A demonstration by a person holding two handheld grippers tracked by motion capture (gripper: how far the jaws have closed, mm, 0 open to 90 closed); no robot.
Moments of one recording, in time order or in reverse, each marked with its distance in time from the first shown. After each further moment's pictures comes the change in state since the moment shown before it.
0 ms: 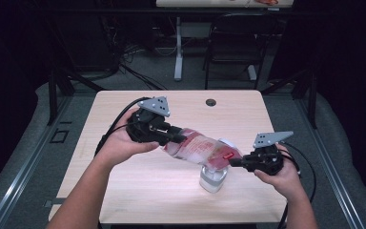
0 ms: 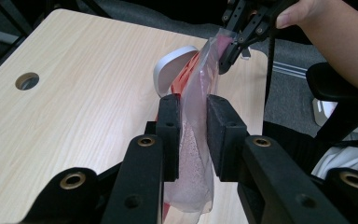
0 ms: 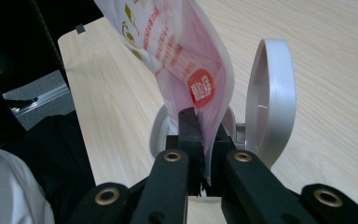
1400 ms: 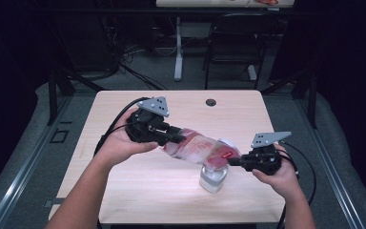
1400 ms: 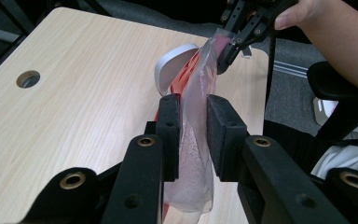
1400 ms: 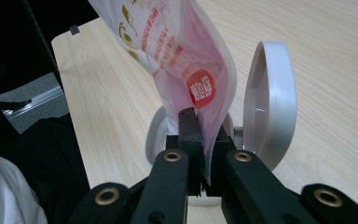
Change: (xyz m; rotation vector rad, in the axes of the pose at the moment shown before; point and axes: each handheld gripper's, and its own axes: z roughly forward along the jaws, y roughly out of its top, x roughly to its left) left arm 0.001 -0.002 -0.001 0.003 0.002 -0.001; right arm 0.001 0.001 0.005 -0.003 -0.020 0.001
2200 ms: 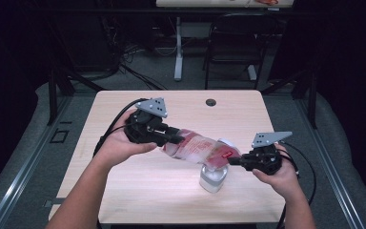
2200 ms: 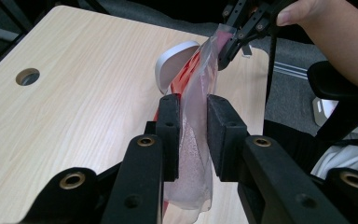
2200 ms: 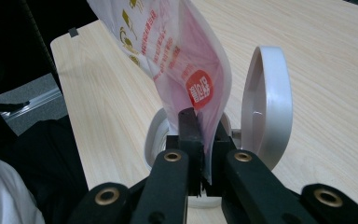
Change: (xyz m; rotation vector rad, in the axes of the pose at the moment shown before) left arm 0.001 -0.005 0.000 -0.002 -0.005 -0.012; right arm 0.001 0.001 -0.002 -0.007 -0.008 -0.004
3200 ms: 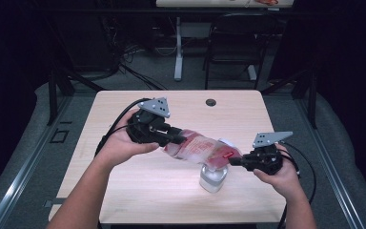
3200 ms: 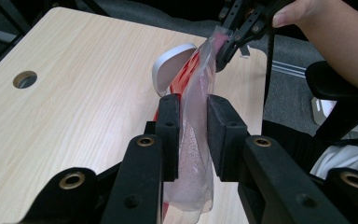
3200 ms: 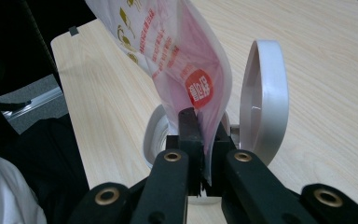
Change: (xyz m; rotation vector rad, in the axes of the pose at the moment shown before) left arm -0.002 0.003 0.002 0.000 -0.001 0.008; right arm -0.002 -0.002 -0.001 0.003 0.004 0.009
